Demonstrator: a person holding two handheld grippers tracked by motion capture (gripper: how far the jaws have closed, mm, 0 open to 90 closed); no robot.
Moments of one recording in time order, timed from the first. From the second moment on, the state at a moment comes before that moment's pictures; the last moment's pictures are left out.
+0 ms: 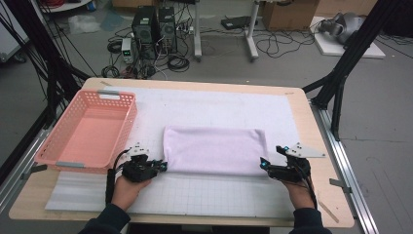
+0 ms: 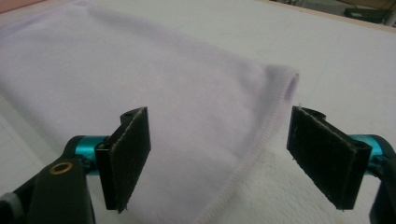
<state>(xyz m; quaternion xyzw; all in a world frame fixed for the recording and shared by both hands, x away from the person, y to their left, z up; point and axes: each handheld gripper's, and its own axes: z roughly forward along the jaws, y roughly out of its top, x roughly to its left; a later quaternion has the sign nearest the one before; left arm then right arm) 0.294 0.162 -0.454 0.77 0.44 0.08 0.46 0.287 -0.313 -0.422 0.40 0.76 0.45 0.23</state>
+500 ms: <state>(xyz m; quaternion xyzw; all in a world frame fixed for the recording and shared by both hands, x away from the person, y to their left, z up) 0.295 0.167 -0.453 0.76 0.46 0.06 0.47 0.338 -0.238 -0.409 0.34 0.80 0.47 0.17</state>
